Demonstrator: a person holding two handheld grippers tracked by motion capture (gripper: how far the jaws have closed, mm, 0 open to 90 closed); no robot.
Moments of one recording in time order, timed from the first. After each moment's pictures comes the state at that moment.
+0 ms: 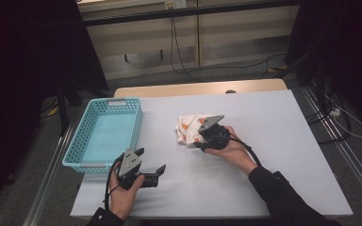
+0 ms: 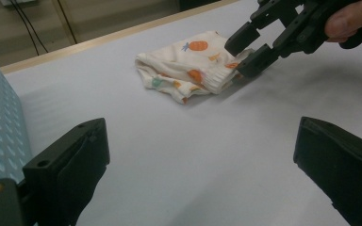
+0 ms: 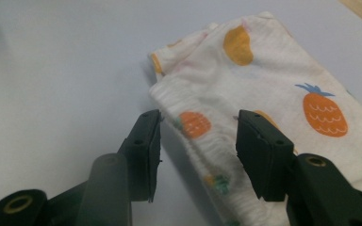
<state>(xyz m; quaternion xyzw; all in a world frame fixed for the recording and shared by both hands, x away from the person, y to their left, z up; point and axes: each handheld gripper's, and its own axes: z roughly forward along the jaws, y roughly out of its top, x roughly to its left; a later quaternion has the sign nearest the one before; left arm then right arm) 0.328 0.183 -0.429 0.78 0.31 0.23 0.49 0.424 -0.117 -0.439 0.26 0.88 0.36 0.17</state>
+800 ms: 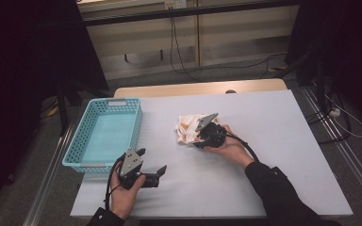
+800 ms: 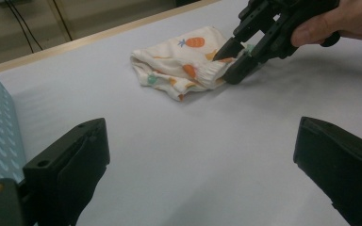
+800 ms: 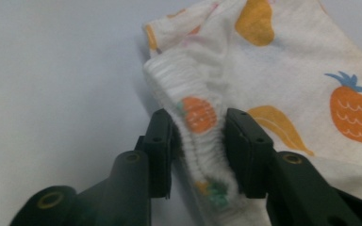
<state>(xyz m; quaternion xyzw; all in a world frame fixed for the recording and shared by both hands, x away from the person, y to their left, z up) 0.329 0.180 -0.431 0.79 0.30 0.23 0.48 0.445 -0.113 -0.453 0.23 0.91 0.33 0.14</state>
